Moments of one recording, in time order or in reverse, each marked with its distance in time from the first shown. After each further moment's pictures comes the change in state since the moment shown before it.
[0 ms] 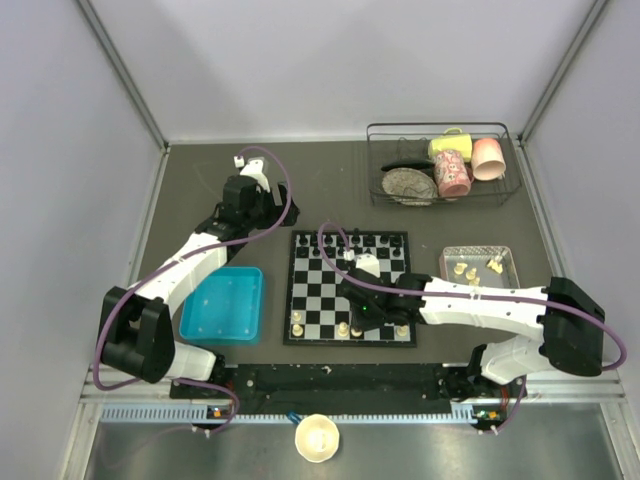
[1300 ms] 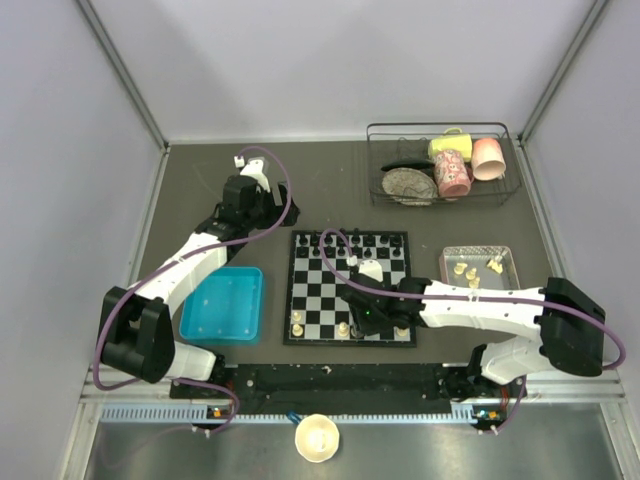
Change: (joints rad) left arm 0.000 0.000 0.000 0.000 0.004 0.000; right arm 0.003 -0.004 -0.053 0.014 -0.008 0.004
